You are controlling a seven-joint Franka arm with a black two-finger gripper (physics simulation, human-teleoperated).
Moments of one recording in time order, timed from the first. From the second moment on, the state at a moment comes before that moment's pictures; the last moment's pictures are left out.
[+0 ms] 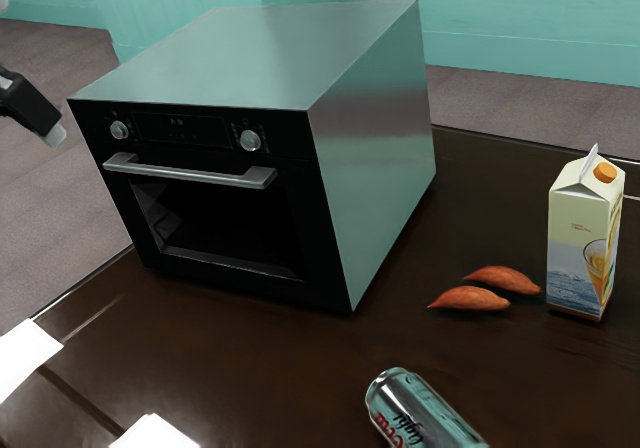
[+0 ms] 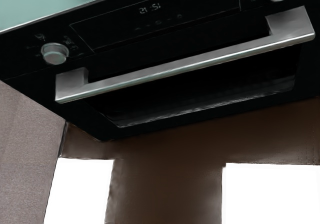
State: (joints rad) arm 1.35 -0.75 -0.55 -1.66 -0.43 1.55 0.66
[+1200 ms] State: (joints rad) arm 1.46 -0.54 -0.83 -2.01 -0.77 2.10 2.06
